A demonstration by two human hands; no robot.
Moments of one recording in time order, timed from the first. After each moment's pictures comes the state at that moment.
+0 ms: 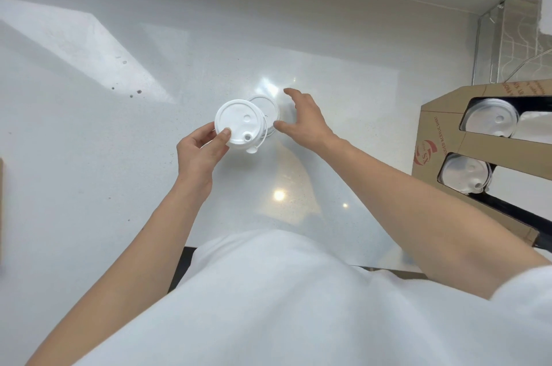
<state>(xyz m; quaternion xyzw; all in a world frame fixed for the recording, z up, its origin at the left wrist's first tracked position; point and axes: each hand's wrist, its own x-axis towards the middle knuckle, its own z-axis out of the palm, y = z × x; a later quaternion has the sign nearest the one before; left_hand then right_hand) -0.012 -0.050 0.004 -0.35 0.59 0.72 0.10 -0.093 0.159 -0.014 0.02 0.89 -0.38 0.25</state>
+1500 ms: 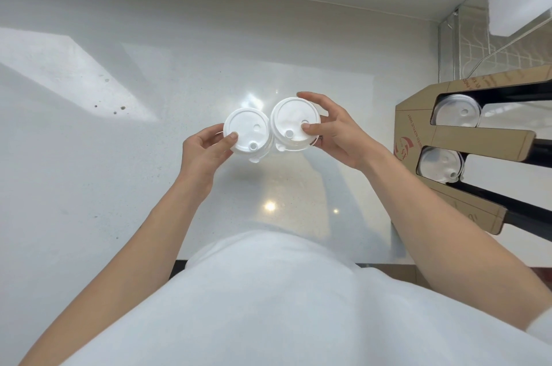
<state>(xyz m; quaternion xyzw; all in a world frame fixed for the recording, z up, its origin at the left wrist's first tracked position) -0.025 -0.035 0.007 -0.27 0.60 0.74 0.16 -0.064 0.230 0.046 0.11 0.62 -0.72 0.31</state>
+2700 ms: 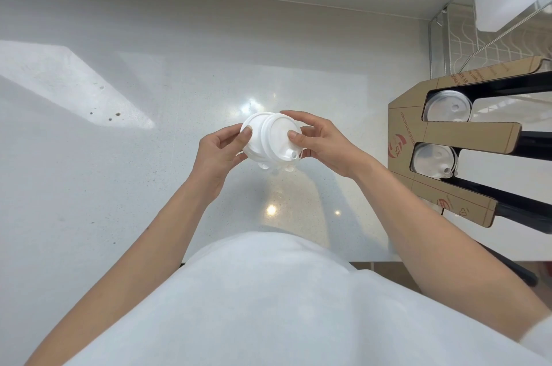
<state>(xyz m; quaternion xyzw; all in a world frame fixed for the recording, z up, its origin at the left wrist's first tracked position) -0.023 -0.009 0.027 -0.16 0.60 0.76 0.21 -0.044 0.223 0.037 0.07 0.70 -0.65 0.30</state>
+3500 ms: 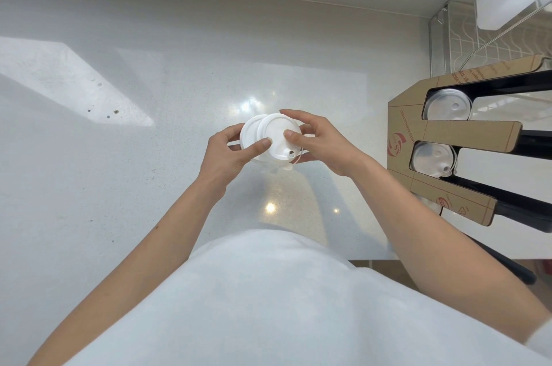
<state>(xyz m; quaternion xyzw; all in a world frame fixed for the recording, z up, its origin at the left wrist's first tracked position) -0.022 0.005 0.033 -0.15 0.69 0.67 0.22 -0.043 0.219 0.049 0.09 0.74 -0.60 0.29</state>
